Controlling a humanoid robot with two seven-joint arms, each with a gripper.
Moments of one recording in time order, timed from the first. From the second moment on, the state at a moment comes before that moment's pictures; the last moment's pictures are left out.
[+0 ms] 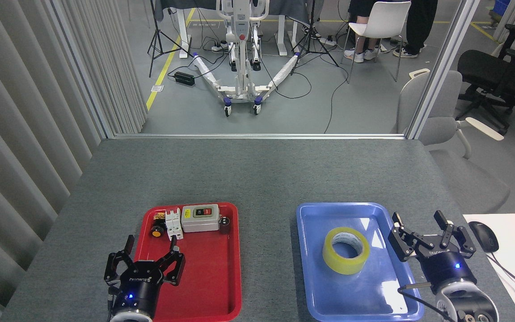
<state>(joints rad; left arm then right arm) -0.03 0.02 -0.05 -1.48 -1.51 0.08 0.14 -0.08 -0.12 -0.23 -1.53 1.39 -0.27 0.10</state>
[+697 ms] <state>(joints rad) -0.03 0.03 -0.05 -1.48 -1.51 0.08 0.15 0.16 -0.17 -0.16 -1.66 1.32 -0.12 0.01</state>
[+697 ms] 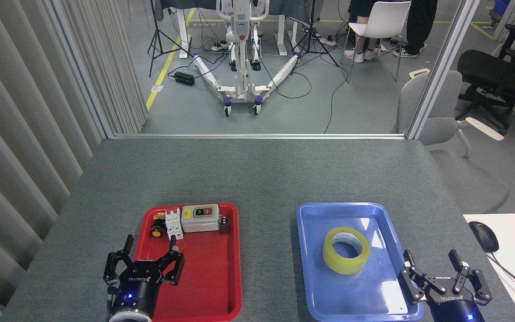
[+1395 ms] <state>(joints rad) -0.09 0.03 -0.05 -1.43 -1.51 0.06 0.15 0.15 -0.12 -0.17 -1.65 1.33 -0.15 -0.01</state>
